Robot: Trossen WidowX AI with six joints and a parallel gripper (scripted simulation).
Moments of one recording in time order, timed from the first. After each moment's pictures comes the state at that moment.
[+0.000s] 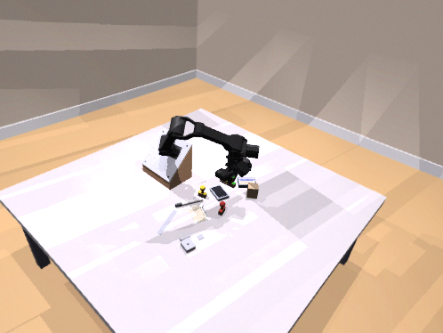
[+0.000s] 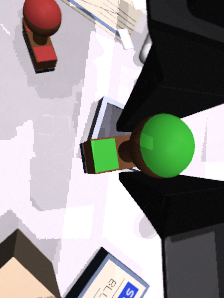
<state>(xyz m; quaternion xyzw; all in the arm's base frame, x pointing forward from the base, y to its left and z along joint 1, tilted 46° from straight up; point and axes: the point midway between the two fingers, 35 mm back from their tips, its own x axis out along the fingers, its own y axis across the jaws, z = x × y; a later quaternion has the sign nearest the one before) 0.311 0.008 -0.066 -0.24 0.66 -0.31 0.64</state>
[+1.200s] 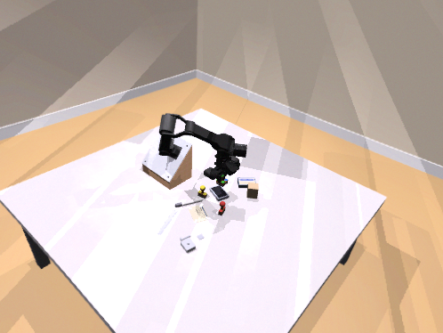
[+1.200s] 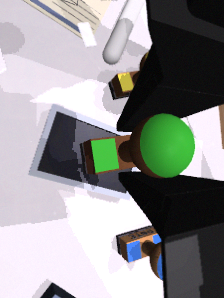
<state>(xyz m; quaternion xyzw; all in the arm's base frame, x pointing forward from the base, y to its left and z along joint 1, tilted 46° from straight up) 0.259 -0.007 -0.065 -0.23 0.66 -0.31 0.65</state>
